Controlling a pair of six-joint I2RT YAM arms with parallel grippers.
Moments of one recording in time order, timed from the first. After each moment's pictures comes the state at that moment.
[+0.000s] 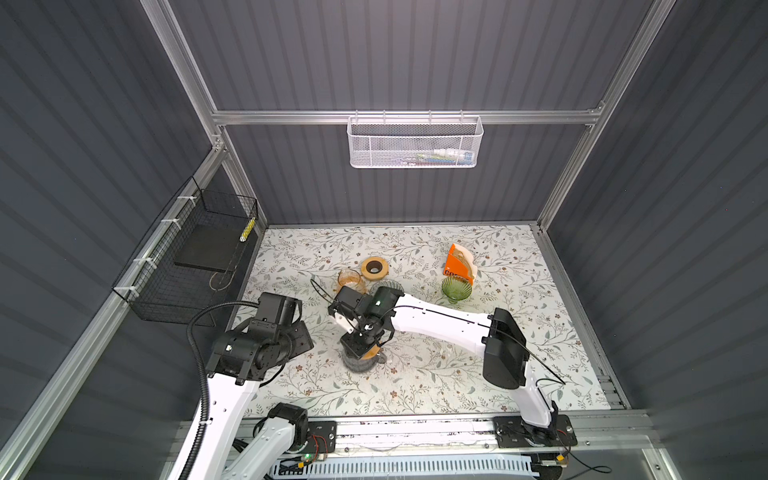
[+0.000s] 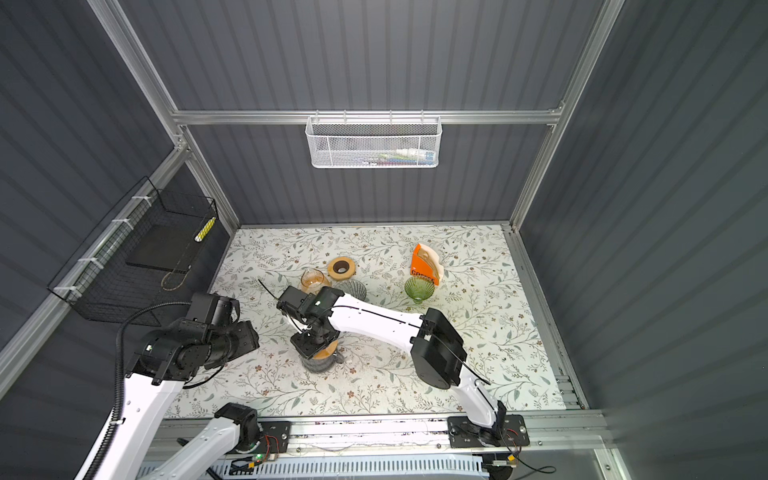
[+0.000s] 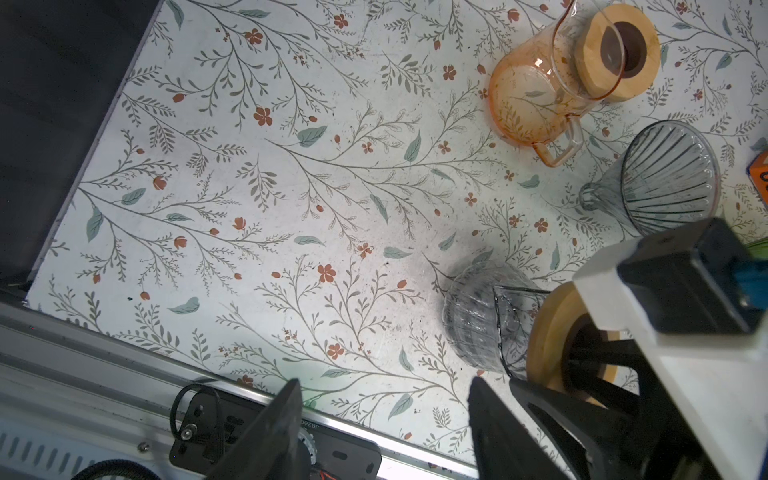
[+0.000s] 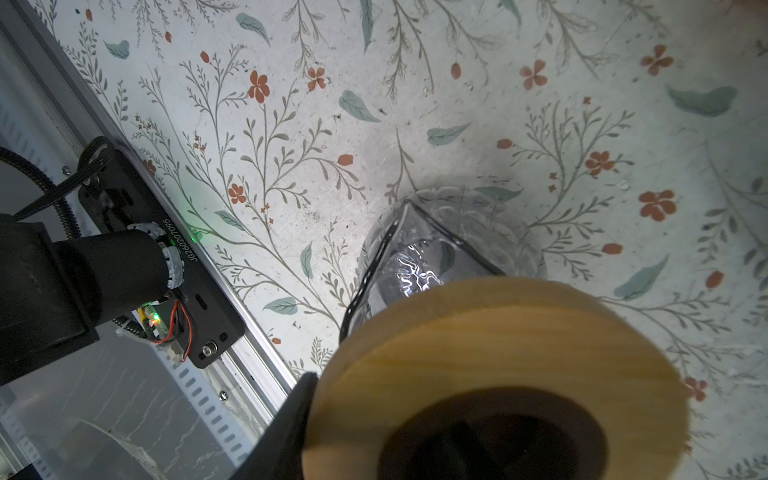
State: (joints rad) left arm -0.29 0.80 1.08 -1.37 -0.16 -0.63; right arm 1.15 2.16 1.98 -1.04 -0.19 0.31
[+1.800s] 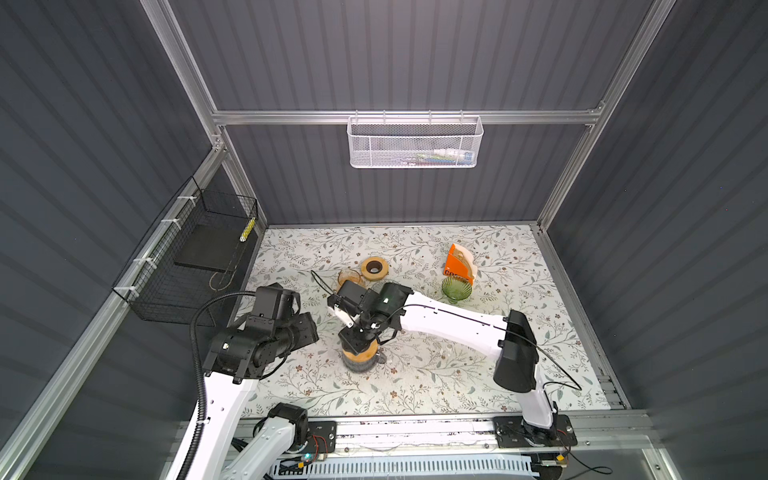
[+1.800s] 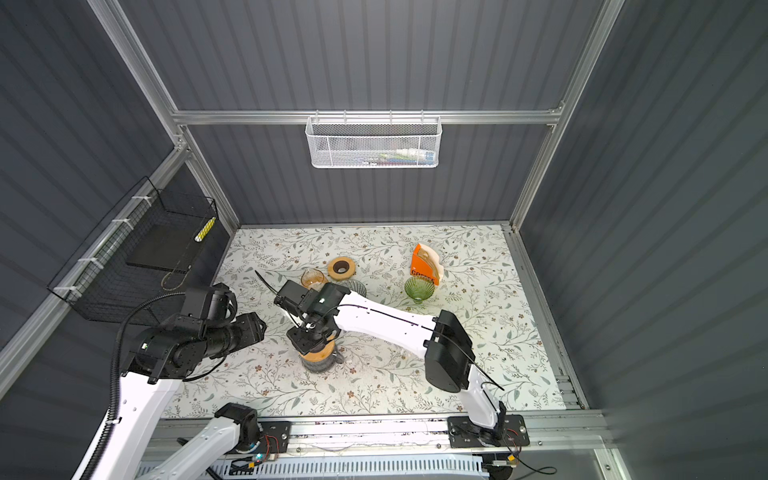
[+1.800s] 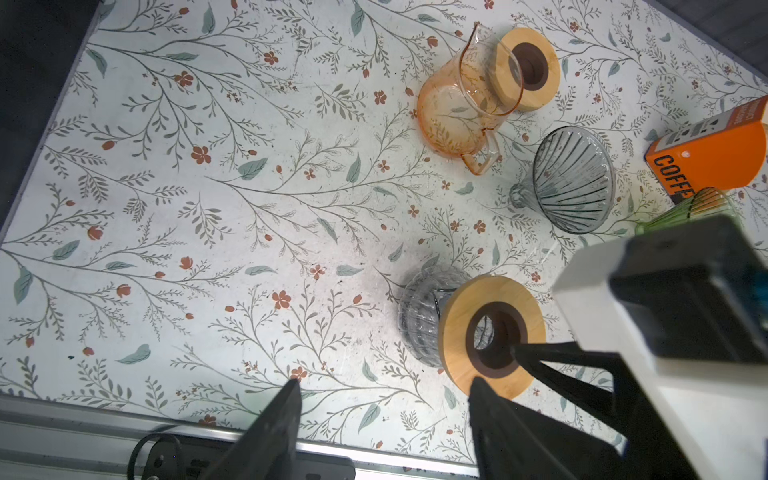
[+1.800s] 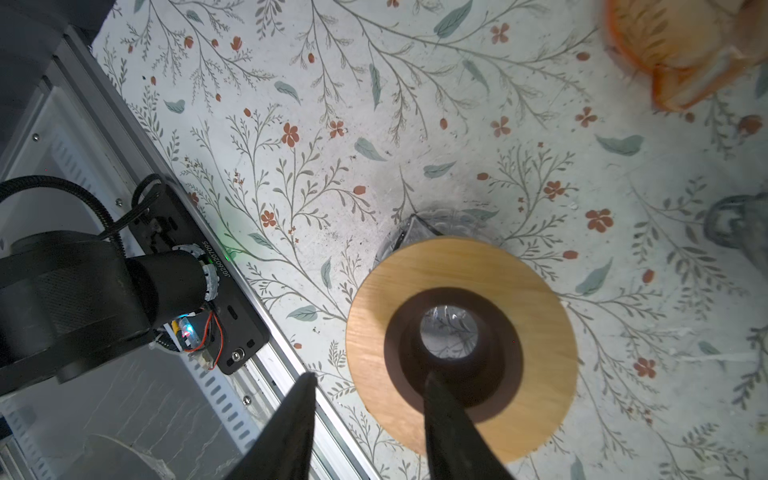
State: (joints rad) left arm -0.29 0.84 1.13 -1.29 -0.06 -0.54; right arm 1.16 2.05 1.97 -1.01 -0.13 0.35
